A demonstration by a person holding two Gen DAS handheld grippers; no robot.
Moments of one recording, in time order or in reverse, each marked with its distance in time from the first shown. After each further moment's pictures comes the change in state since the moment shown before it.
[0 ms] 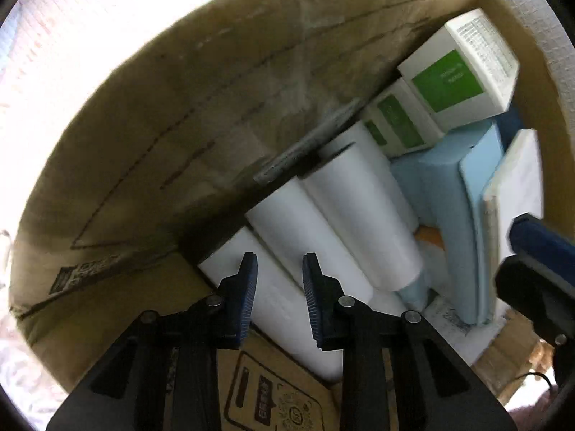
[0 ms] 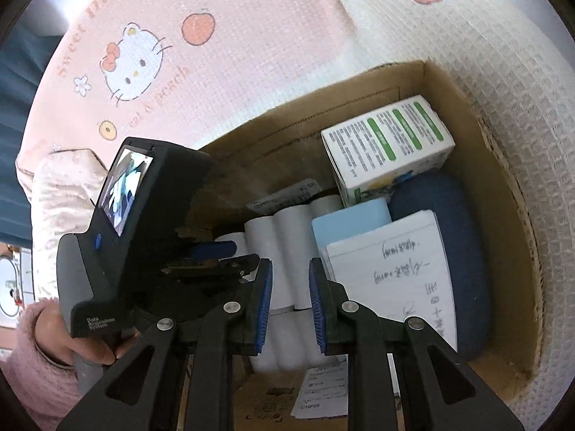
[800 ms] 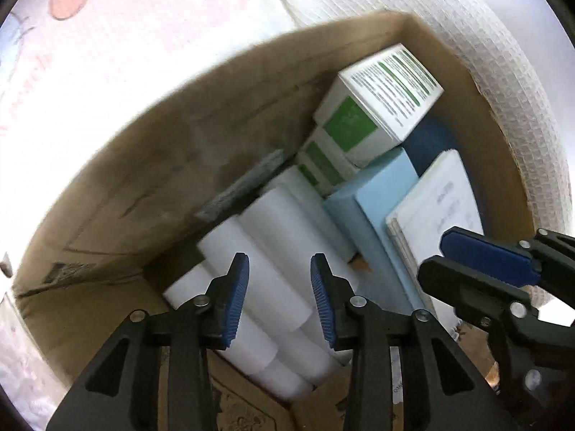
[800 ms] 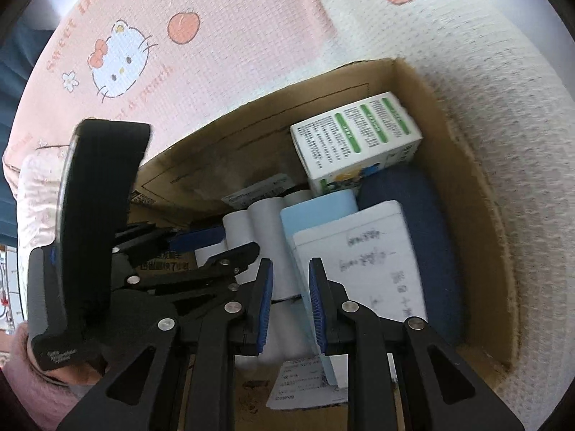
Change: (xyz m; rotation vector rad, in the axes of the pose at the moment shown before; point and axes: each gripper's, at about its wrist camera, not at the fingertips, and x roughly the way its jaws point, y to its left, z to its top) left arm -0.031 -0.016 -0.026 0.040 -0.183 -0.134; right arm -0.009 -0.012 -0.009 0.039 -0.030 -0.132
